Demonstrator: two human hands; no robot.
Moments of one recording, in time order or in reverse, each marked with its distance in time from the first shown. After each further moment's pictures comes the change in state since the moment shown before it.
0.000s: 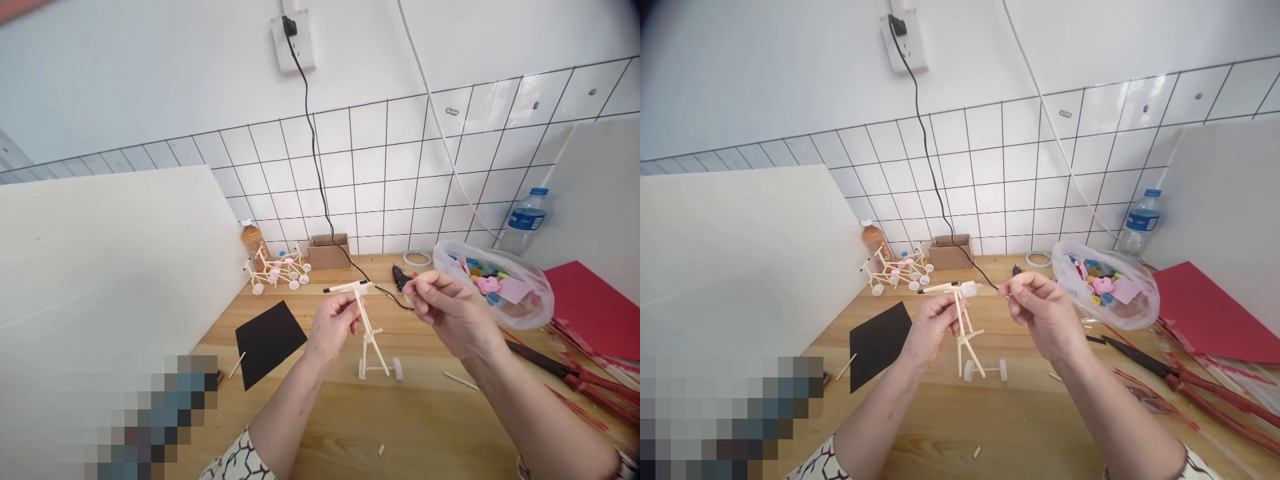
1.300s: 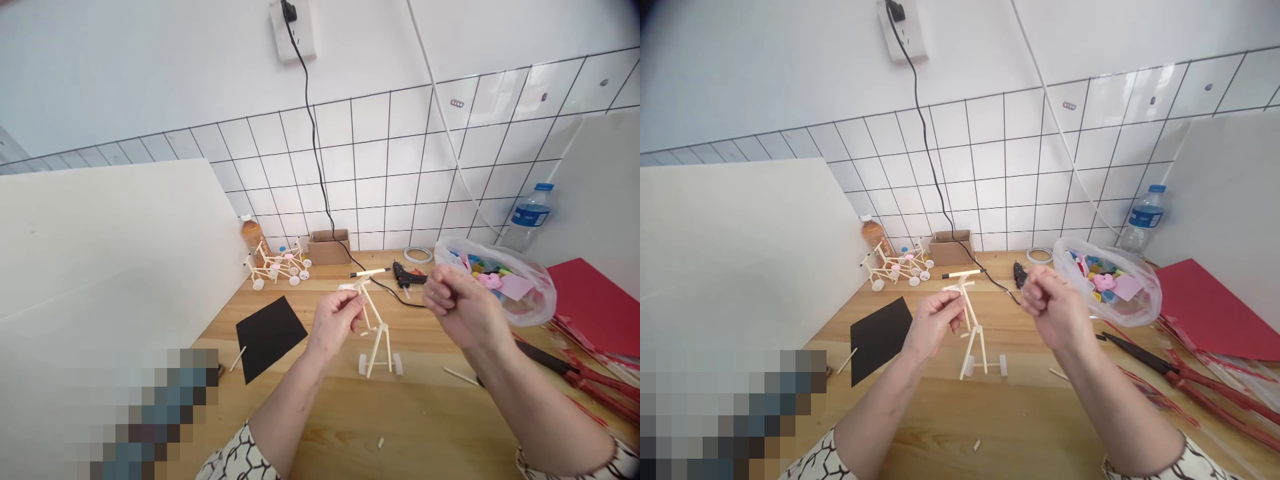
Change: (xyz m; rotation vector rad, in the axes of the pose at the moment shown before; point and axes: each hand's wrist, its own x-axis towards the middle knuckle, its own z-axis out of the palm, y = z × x) left_hand -0.002 0.002 0.003 0.090 0.034 0.008; right_hand 0.008 -0.003 -0.006 0.220 0.093 0.047
